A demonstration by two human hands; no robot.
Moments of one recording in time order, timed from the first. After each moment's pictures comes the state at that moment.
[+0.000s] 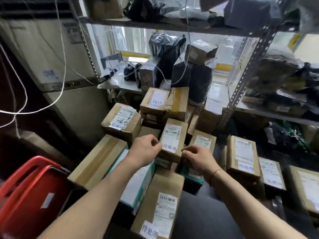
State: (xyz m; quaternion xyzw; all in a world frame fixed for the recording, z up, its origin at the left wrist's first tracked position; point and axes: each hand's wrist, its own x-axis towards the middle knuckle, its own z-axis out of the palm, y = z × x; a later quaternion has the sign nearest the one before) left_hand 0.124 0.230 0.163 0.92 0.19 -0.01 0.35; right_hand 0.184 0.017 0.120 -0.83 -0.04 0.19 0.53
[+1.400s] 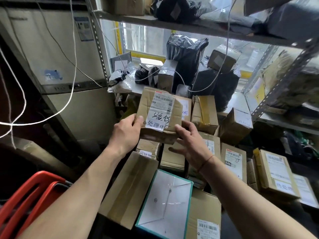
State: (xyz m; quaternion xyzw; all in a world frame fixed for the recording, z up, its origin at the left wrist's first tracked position) left_hand 0.157 0.445 0.189 0.86 0.21 0.12 0.45; right_hand 0.230 0.227 0.149 -0.62 -0.06 0.23 0.75
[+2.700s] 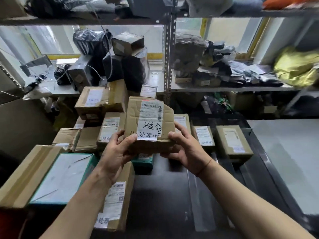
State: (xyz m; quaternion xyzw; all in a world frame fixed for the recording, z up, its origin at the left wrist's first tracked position) left_hand 0.085 0.075 0.163 0.60 0.12 -0.05 0.79; right_hand 0.121 -0.166 0.147 -0.52 0.01 0.19 0.83
